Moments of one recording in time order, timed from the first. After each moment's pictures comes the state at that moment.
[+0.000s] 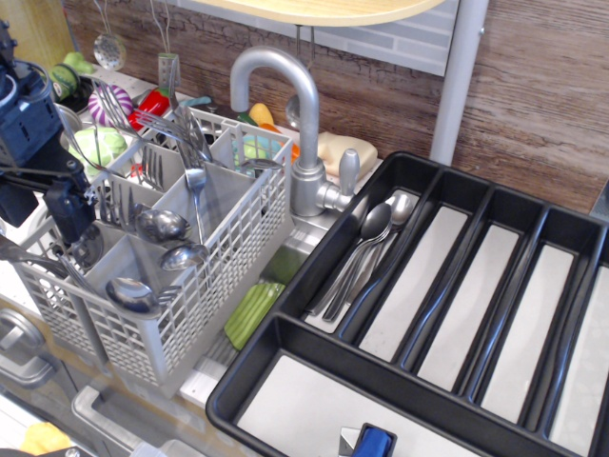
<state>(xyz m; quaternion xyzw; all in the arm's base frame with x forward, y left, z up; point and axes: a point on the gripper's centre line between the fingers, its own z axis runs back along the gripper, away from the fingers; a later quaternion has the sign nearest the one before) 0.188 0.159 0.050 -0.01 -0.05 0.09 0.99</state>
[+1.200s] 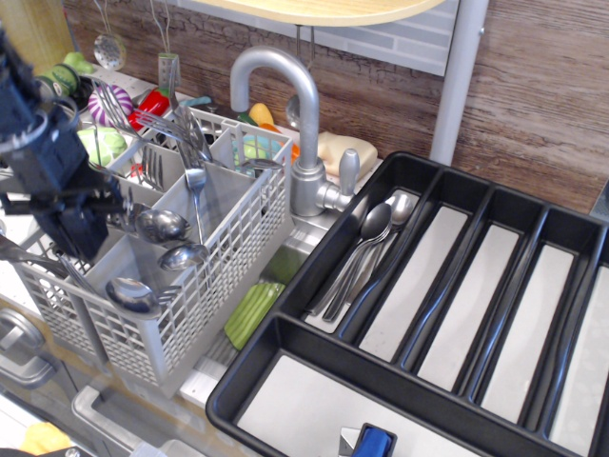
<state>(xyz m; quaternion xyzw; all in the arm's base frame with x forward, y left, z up) 0.202 0.142 0.037 -0.07 -0.01 0.19 0.98</state>
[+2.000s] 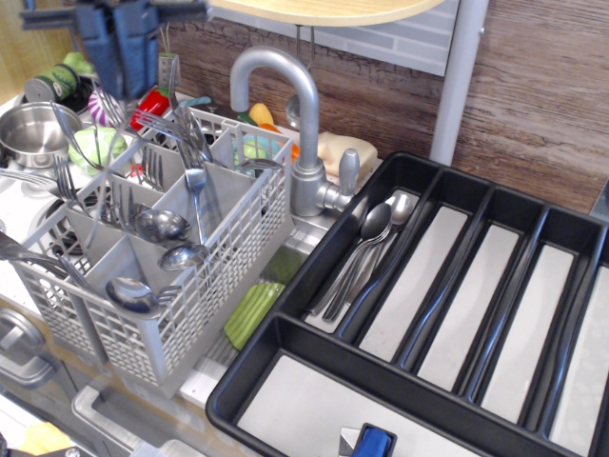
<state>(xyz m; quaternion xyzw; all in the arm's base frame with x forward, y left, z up) 0.224 0.069 0.176 -0.07 0.16 0.29 0.94</state>
